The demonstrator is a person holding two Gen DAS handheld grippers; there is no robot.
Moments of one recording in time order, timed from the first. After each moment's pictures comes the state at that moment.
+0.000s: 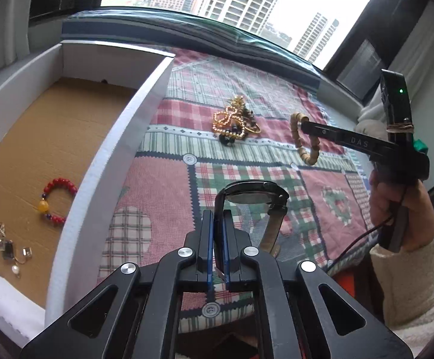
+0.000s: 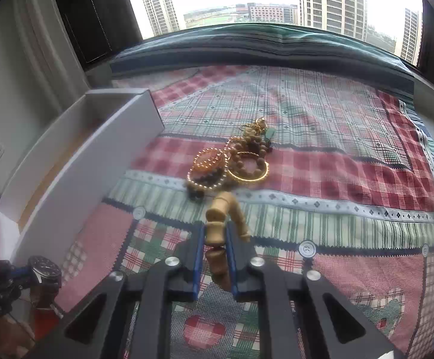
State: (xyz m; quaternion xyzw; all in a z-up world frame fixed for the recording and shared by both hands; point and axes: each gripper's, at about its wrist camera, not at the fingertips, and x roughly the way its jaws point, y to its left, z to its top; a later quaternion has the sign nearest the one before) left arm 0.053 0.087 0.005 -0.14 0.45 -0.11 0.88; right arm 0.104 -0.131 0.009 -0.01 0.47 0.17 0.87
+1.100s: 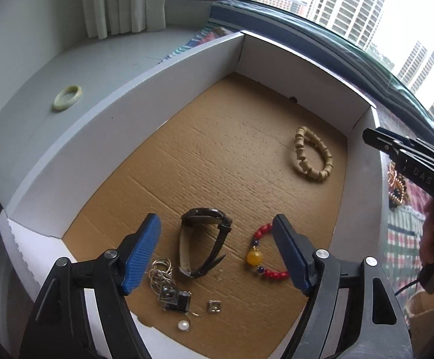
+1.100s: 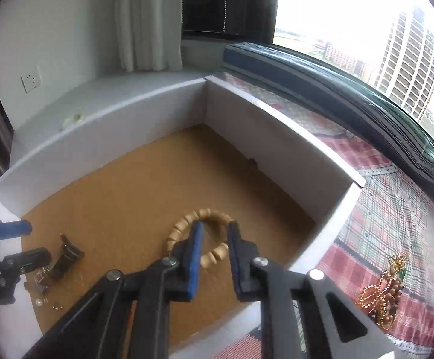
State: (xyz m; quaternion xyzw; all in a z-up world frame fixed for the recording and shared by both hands) left arm 0.081 0.284 -0.037 -0.15 0.48 0.15 0.85; right arm 0.170 0.160 -0.015 -0.15 0.42 0.29 0.85
